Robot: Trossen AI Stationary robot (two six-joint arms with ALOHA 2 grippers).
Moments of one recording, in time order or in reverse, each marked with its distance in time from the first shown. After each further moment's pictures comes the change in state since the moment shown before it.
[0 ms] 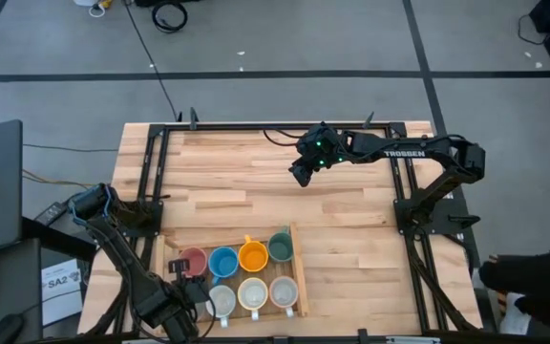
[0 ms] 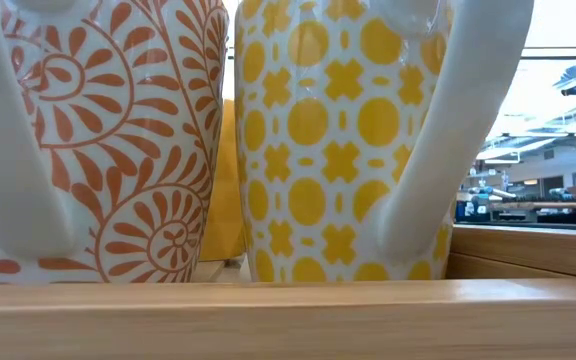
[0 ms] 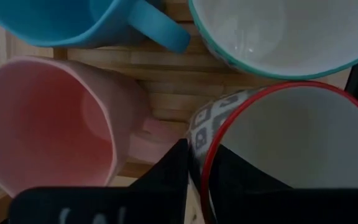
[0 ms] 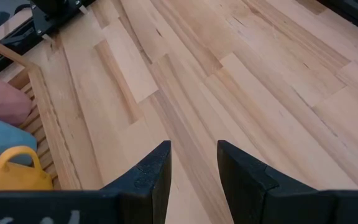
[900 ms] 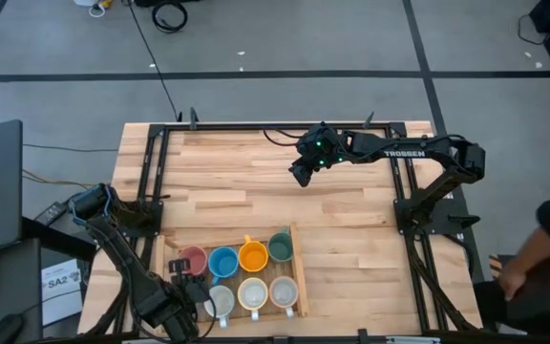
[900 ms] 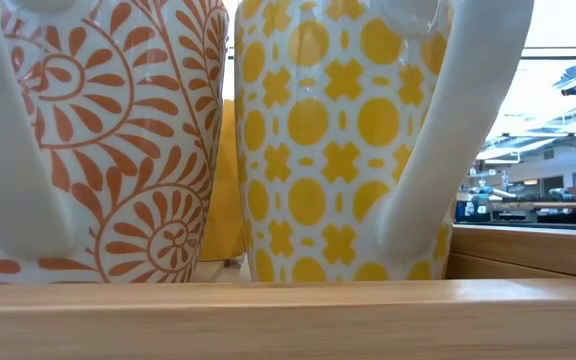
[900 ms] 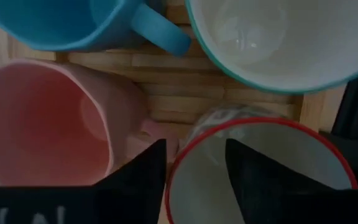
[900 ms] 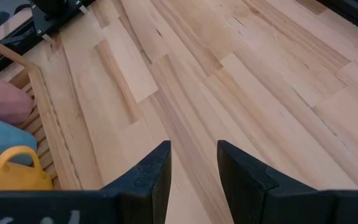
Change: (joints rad) left arm 0.000 0.000 0.001 -0.001 0.000 0.003; right arm 0.000 0.000 0.000 0.000 0.000 0.000
